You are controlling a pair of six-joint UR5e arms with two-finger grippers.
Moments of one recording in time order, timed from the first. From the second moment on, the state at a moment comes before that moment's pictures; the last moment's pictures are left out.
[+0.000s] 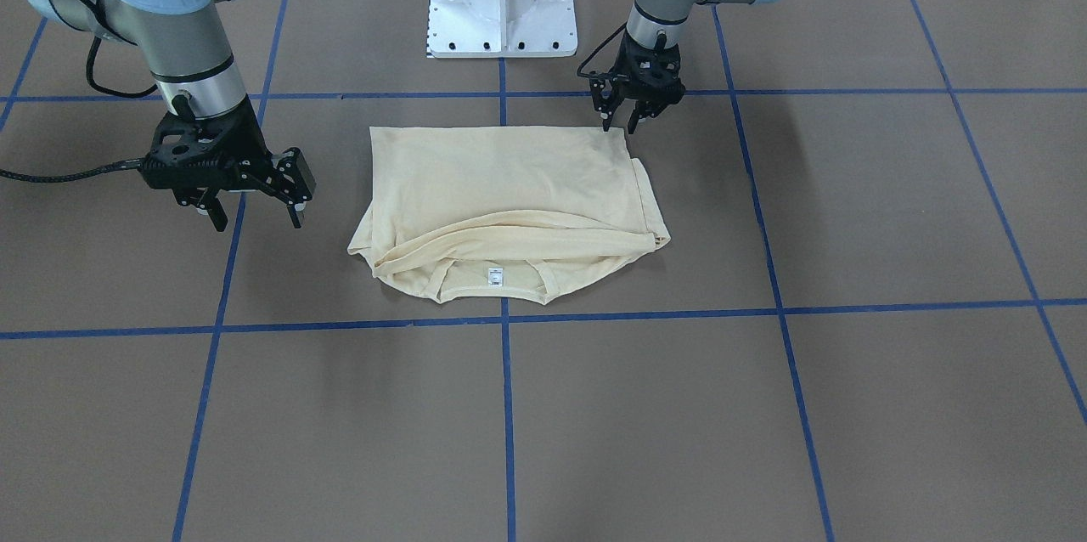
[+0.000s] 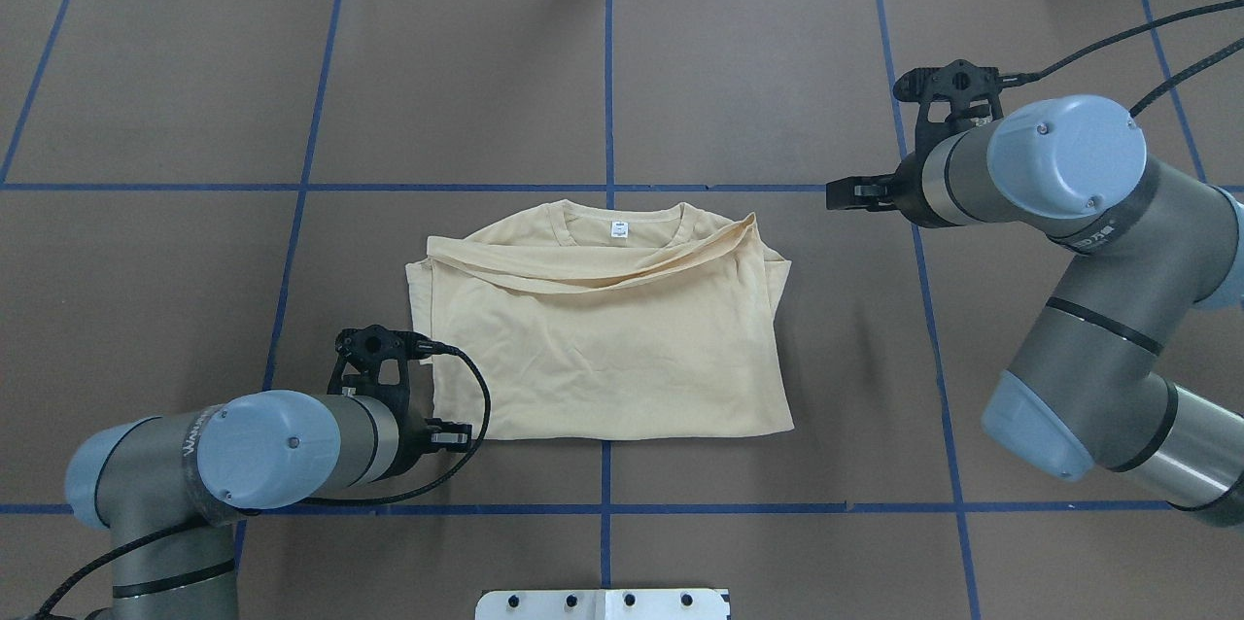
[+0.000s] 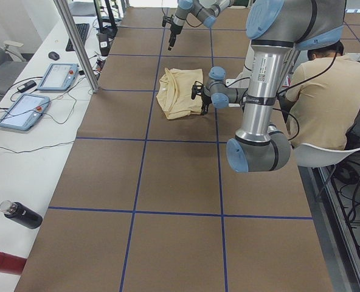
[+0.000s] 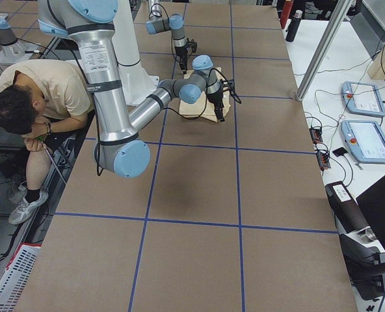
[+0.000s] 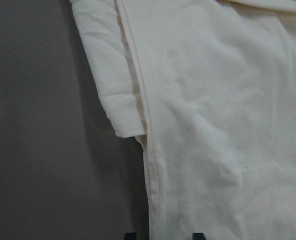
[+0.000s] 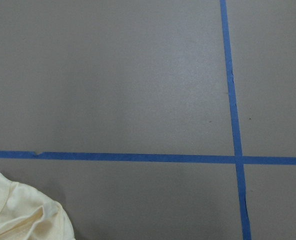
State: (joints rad) left arm -0.26 -1.82 -1.93 -1.91 -1.60 -1.34; right arm 0.70 -1.31 1.94 -1.37 1.70 1.08
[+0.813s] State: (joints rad) left arm -0.25 -1.86 -1.89 -1.92 -1.60 -1.33; right arm 0.70 -1.30 1.94 -1.37 1.71 1.08
